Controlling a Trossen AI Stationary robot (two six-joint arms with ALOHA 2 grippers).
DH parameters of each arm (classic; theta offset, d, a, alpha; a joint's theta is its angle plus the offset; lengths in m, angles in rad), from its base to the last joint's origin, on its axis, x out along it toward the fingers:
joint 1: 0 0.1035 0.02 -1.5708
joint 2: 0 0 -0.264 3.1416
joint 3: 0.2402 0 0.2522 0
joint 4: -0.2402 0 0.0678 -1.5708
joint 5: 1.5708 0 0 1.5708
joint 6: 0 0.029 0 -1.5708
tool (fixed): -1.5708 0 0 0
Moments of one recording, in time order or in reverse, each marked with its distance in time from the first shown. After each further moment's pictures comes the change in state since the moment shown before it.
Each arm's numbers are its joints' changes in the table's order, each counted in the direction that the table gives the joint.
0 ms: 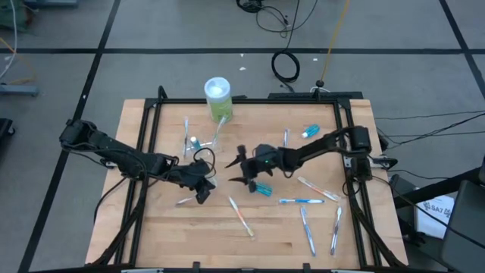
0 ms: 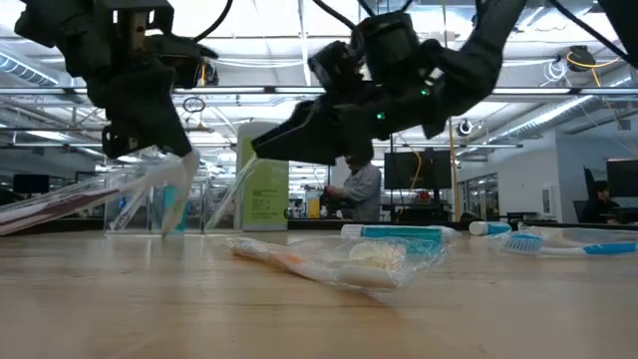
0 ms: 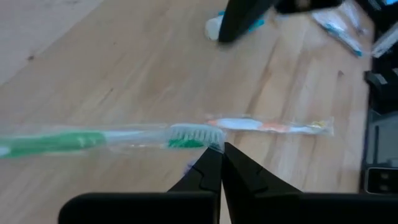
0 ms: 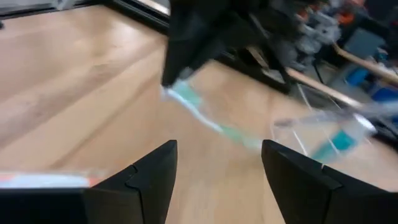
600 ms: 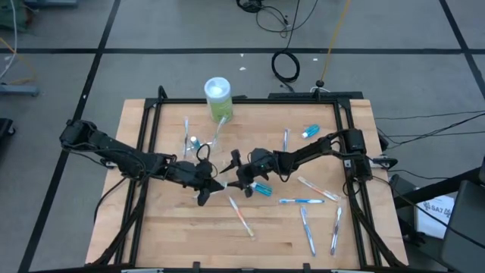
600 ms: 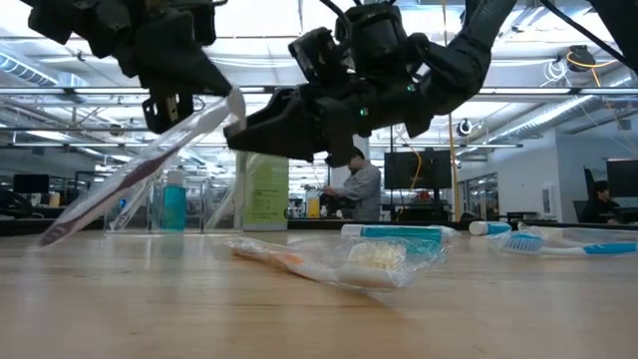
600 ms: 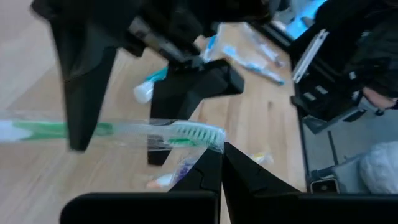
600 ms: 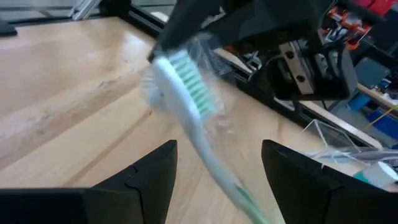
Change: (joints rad) left arm 0.002 0.000 0.000 0.274 -0.029 0.175; right arm 0.037 0.060 0.080 0.016 0.011 -0.058
